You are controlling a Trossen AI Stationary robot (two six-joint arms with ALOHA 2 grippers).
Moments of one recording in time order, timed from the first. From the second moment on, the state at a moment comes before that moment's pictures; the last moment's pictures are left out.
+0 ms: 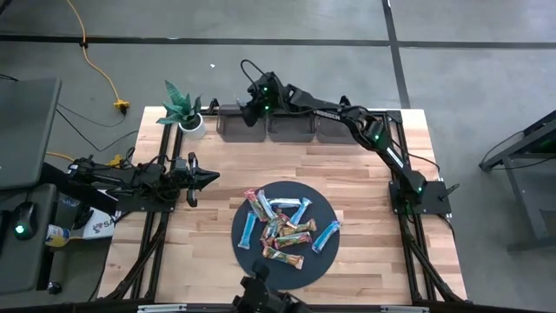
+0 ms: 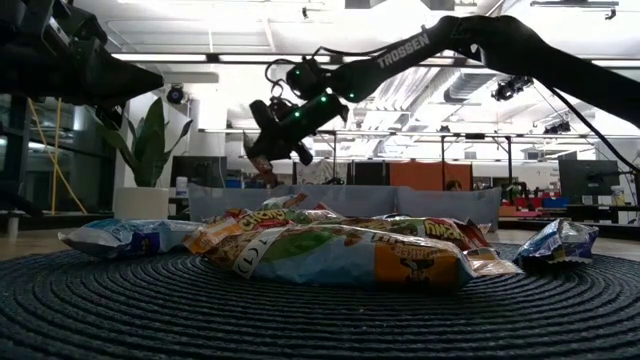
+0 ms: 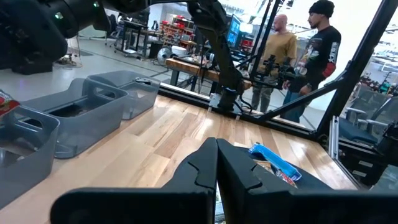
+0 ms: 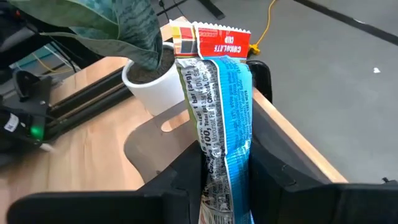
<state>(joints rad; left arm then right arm) -0.20 0.02 0.01 0.05 -0.37 -0.24 -0.52 2.44 2.17 -0.23 -0.25 0.22</state>
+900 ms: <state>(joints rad) -0.20 0.02 0.01 0.05 -0.37 -0.24 -0.52 2.44 2.16 -0.38 -0.24 0.15</state>
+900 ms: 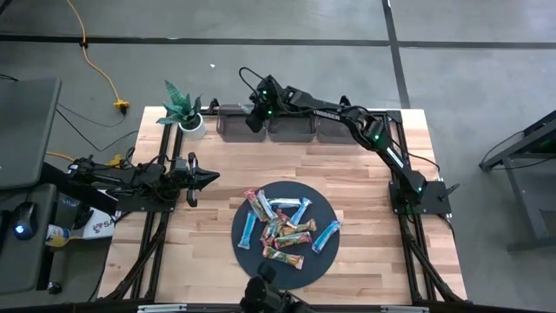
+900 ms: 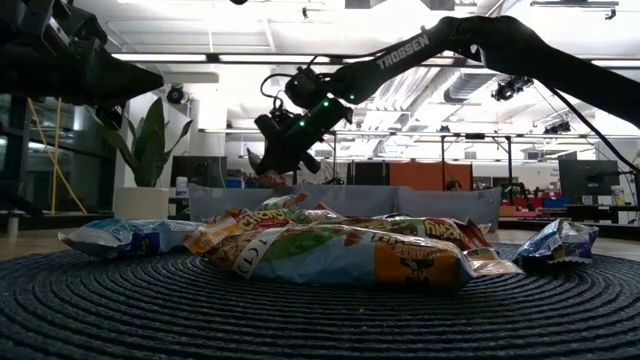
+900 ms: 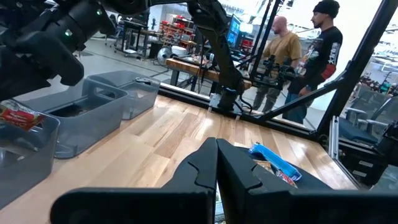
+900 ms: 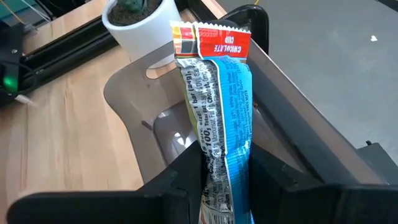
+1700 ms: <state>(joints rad) -0.20 0.02 0.01 0.05 -0.37 -0.24 -0.52 2.44 2.16 -0.33 -0.35 0.10</state>
